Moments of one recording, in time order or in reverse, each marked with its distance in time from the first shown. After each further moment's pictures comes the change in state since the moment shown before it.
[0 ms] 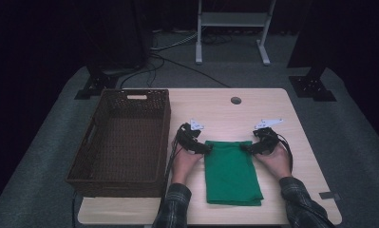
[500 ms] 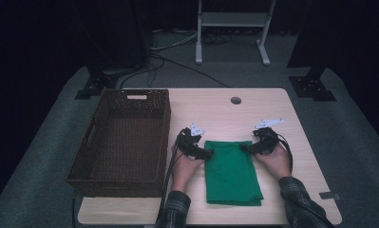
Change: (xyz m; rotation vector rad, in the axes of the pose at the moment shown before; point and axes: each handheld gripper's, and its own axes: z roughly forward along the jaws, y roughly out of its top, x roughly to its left) left arm -0.016 -0.010 -0.011 -0.009 0.001 0.010; right arm 0.000 0.000 0.000 -0.001 0.001 0.004
